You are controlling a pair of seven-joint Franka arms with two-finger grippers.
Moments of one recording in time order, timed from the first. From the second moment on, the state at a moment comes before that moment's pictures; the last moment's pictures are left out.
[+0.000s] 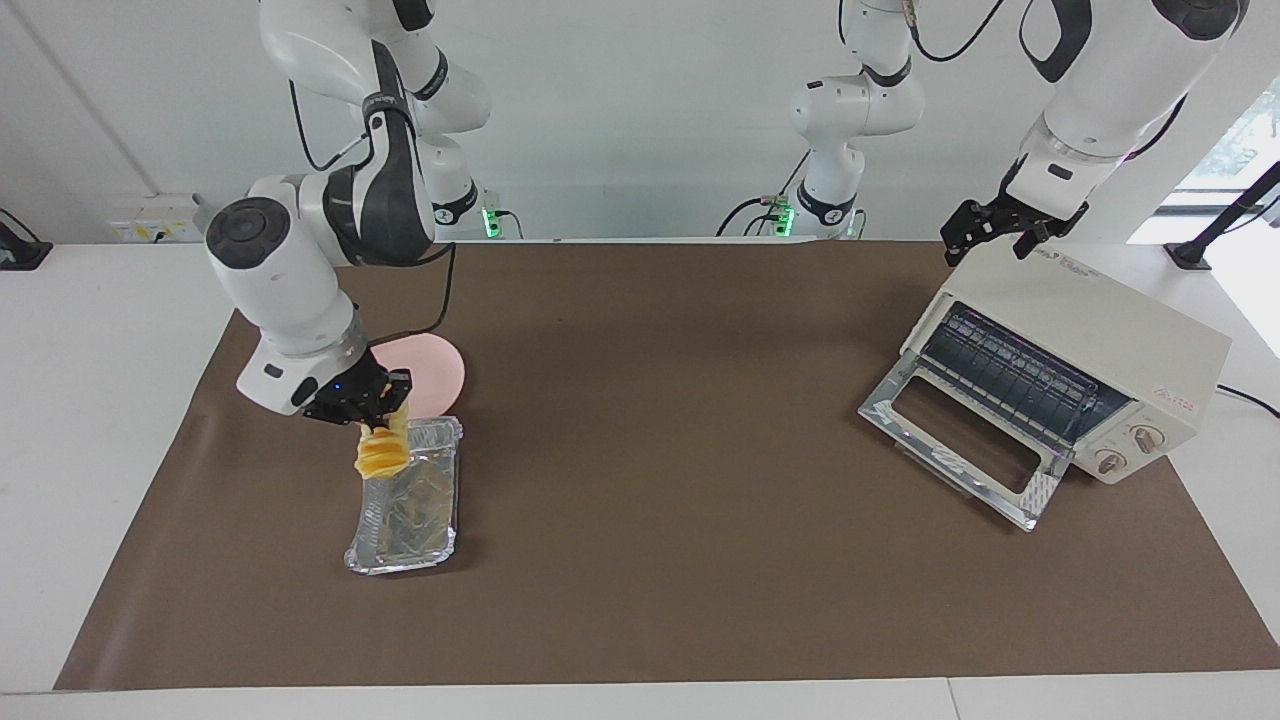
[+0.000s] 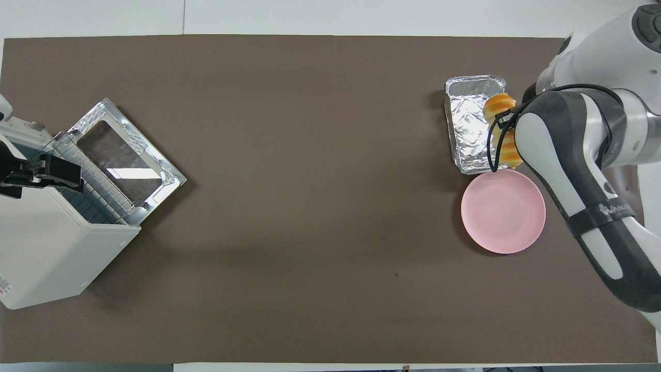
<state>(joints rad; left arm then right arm) 0.00 -0.06 -0.08 -1.66 0.02 1.48 -0.09 0.04 0.36 0.02 -1.58 -0.02 1.92 -0.21</state>
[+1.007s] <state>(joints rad) 0.00 -0.06 -0.08 -1.66 0.02 1.48 -0.09 0.08 0.53 0.02 -1.55 -0.02 2.10 -0.16</state>
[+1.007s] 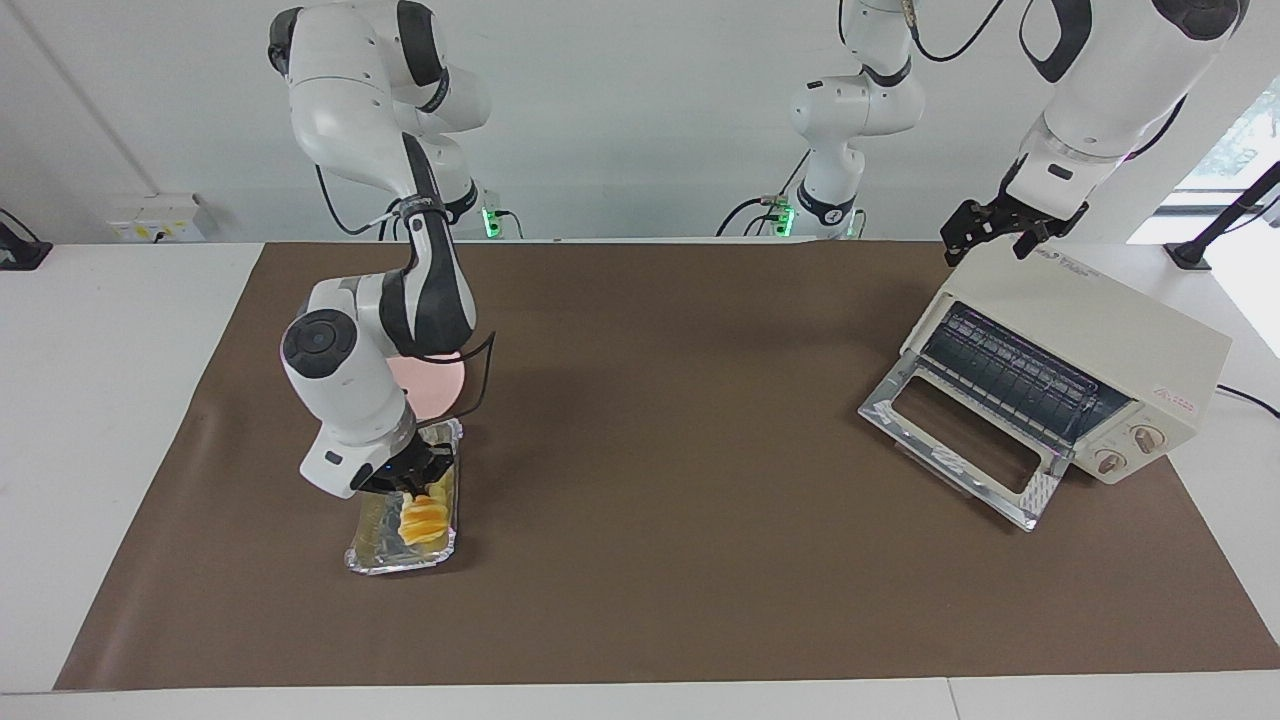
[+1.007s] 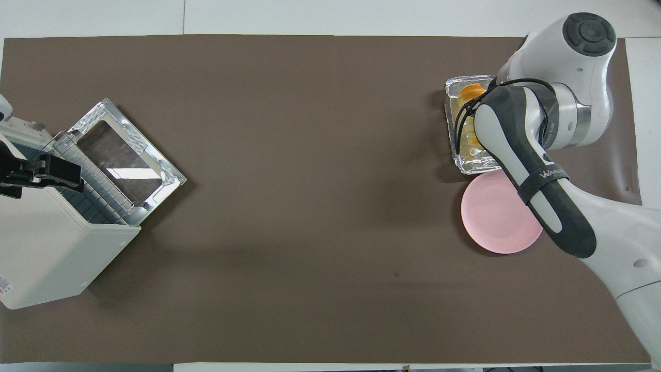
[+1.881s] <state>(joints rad) 0.00 -0.06 -0.08 -1.66 0.02 1.48 -0.09 0.00 0.49 0.01 -1.53 -0.02 2.09 -0.22</state>
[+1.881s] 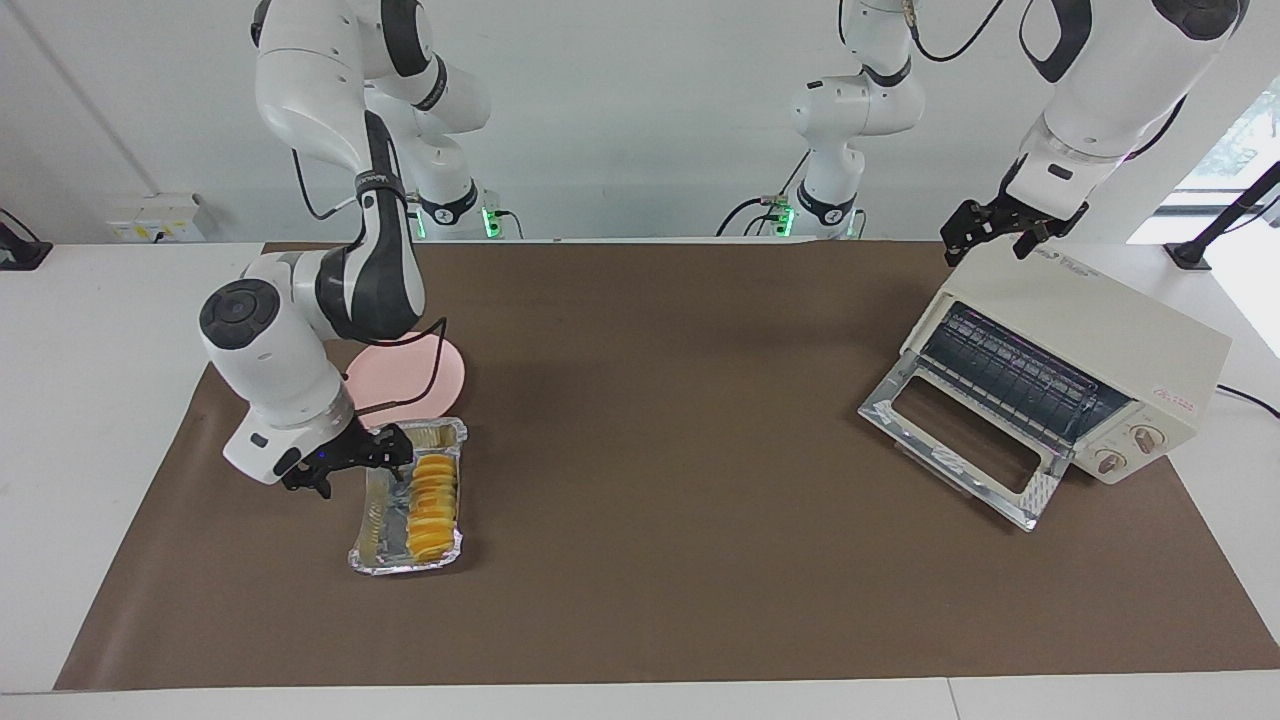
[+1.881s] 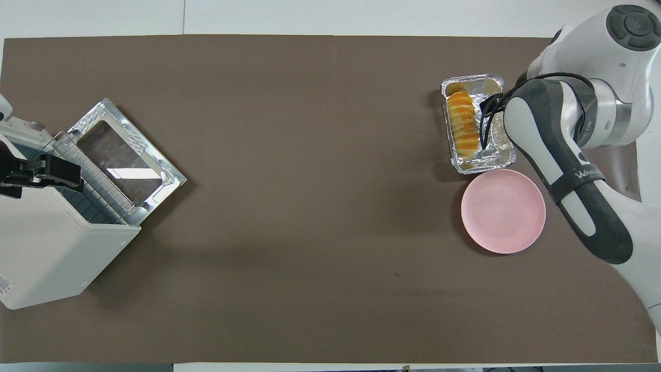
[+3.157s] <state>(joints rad) 0.00 -0.06 -0.08 -1.66 0.02 1.48 -0.09 -0.02 0.51 0.00 -1.68 -0.03 2.30 -0.19</state>
